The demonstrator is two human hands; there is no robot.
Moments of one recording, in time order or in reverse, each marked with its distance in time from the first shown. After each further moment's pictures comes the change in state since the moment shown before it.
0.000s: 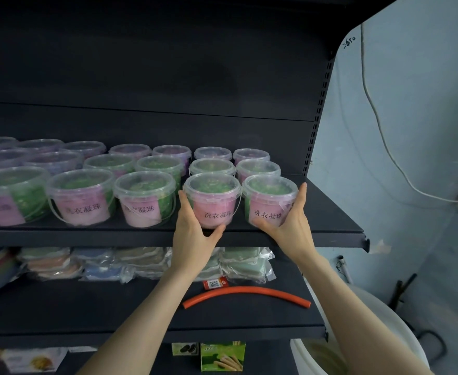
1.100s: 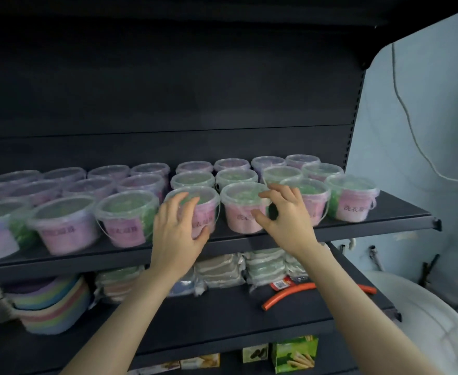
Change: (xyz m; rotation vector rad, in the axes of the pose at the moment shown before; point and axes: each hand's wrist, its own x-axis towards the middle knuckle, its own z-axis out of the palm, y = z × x) left_hand 0.048 -0.127 -0.224 0.342 0.007 0.402; right_hand -0.050 -0.163 0.171 -0.457 0.196 -0.383
